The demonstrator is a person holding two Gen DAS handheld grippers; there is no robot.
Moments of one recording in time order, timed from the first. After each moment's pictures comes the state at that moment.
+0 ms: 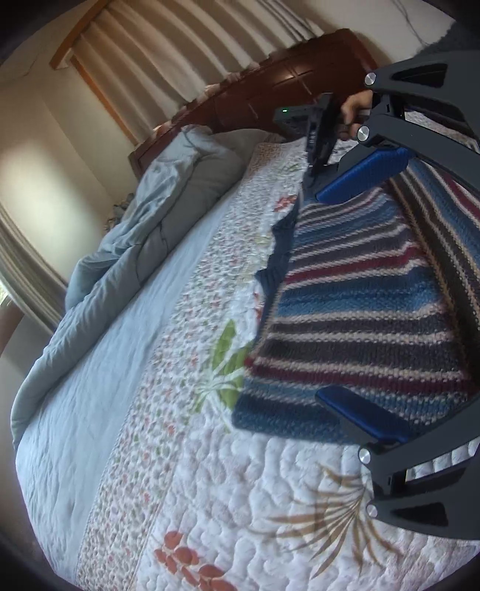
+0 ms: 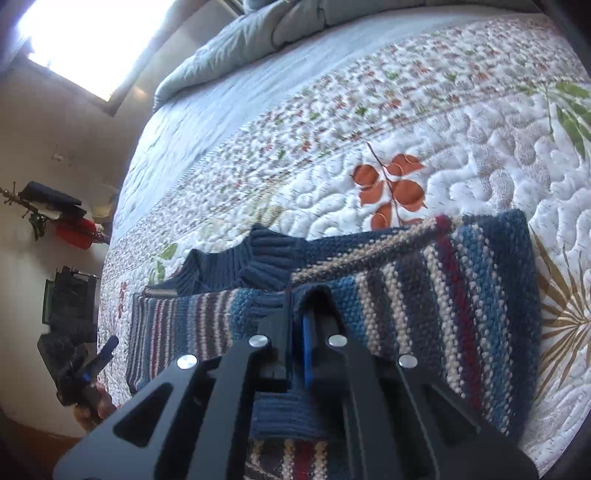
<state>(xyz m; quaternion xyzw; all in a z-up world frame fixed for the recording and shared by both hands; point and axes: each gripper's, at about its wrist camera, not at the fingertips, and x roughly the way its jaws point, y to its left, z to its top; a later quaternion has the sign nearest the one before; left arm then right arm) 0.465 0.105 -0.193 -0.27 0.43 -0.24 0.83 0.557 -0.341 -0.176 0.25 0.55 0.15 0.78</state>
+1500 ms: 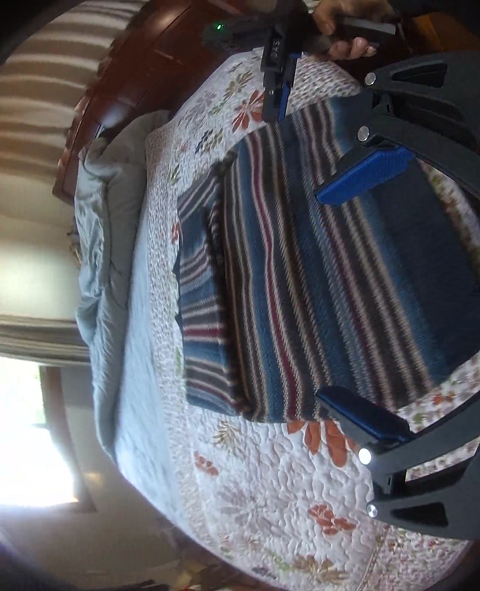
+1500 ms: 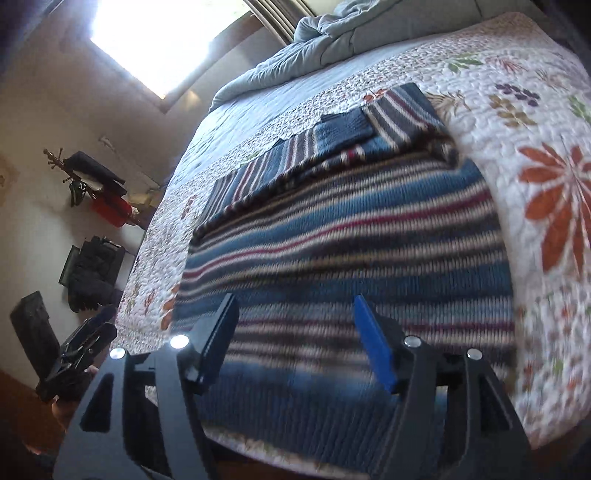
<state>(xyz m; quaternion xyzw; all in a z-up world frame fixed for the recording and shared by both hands) 0.134 -0.017 -0.085 0.01 0.39 -0.15 0.91 0.185 -0.333 -0.107 0.24 0.46 0.20 0.83</state>
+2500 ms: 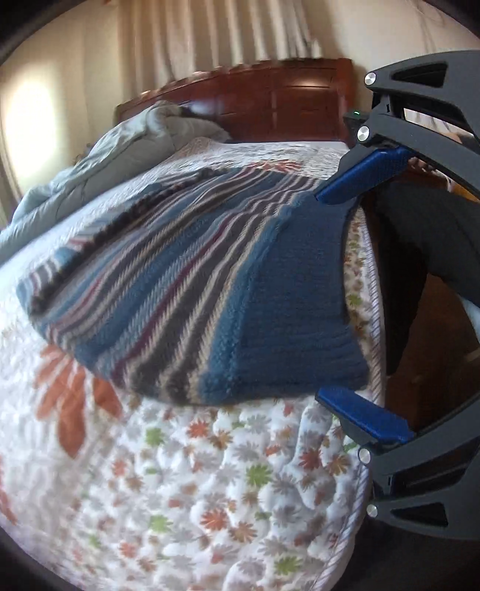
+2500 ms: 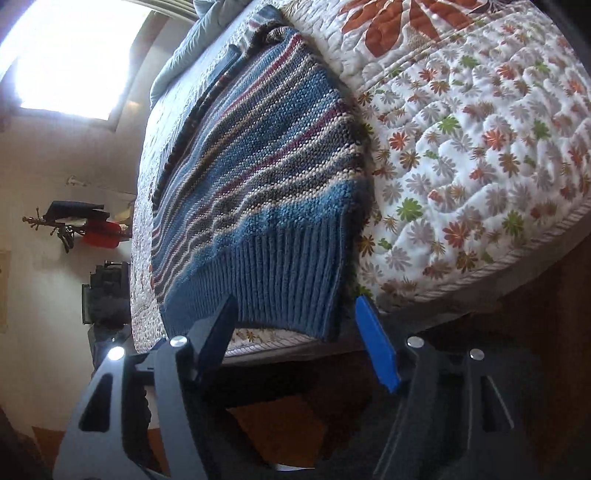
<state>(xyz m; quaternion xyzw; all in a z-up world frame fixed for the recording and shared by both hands) 0.104 0.087 -0.226 -0.39 0.56 -0.16 0.71 0.078 -0.420 -0.196 0.36 0.57 0.14 0.72</state>
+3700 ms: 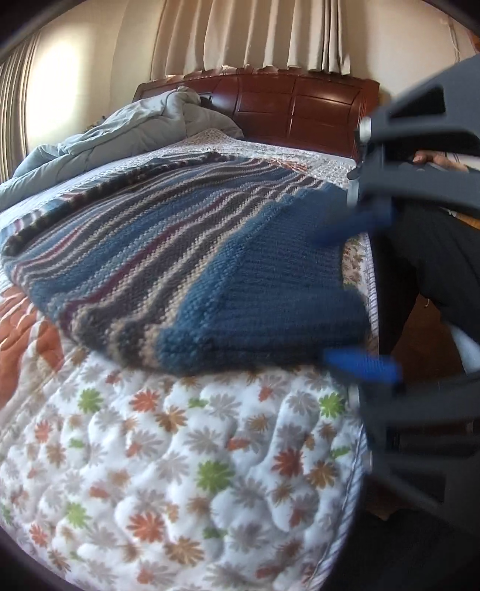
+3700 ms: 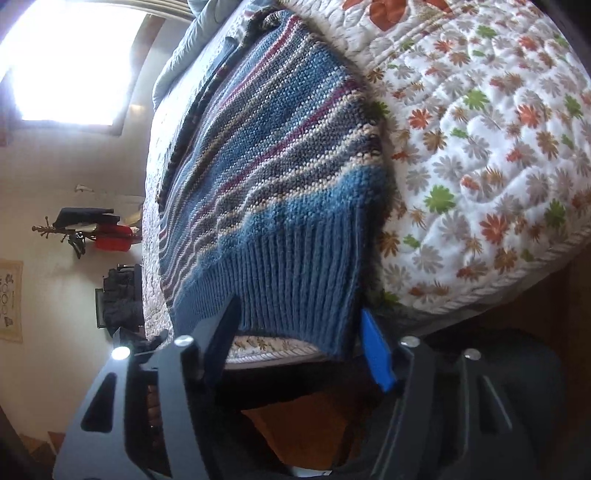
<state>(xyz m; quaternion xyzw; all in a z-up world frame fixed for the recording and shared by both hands) 0.102 0.085 -0.262 -0.44 0.59 -0.15 0.66 0.092 -0.405 -0.211 0.39 0.57 0.16 0.71</state>
